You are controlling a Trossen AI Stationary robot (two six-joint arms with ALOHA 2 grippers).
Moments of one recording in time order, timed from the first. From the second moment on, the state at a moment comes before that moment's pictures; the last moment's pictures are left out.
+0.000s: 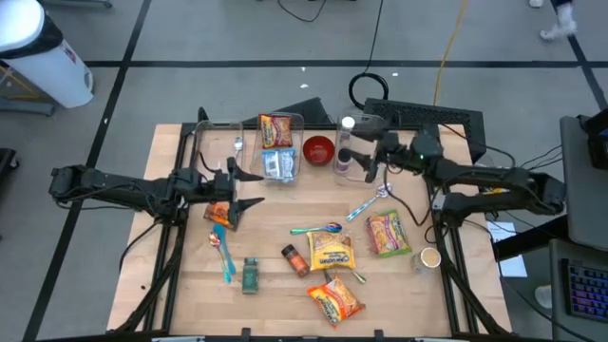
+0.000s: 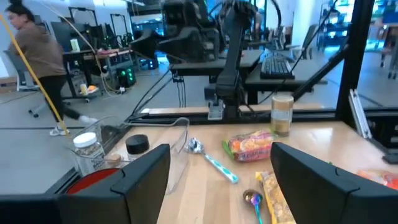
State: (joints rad) left arm 0.01 0.80 0.33 0.49 -0.06 0.08; right arm -0.42 1.06 0.51 0.70 -0.13 -0.04
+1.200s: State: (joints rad) left arm -0.18 0.80 0.42 -0.29 -0.50 -0.35; right arm -0.11 1.50 0.52 1.08 0.00 -0.30
